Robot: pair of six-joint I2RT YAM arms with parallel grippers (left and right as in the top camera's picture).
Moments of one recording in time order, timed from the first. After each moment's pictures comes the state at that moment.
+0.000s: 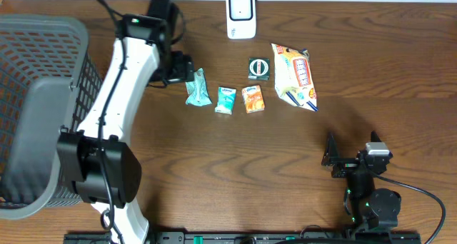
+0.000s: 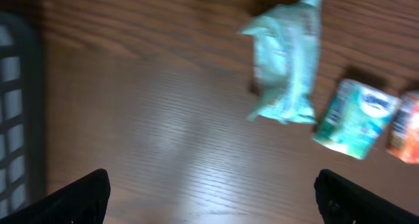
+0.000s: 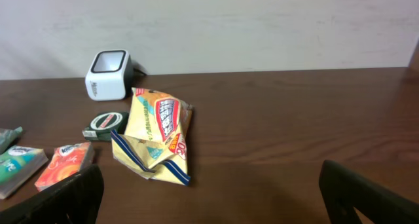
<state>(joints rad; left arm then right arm) -0.17 1.92 1.81 -1.31 -0.07 -0.35 0.01 0.01 0.01 -0.07 -0.01 0.06</state>
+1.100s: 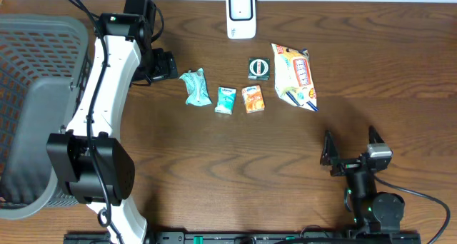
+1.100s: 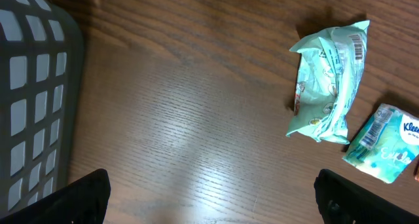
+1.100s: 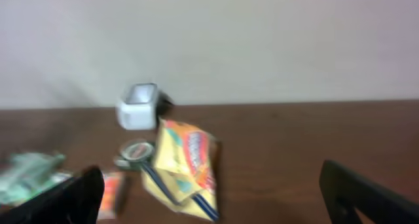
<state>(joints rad) -0.09 1.92 1.81 -1.31 -0.09 -0.35 0.01 0.02 0.01 0.06 -0.10 0.10</state>
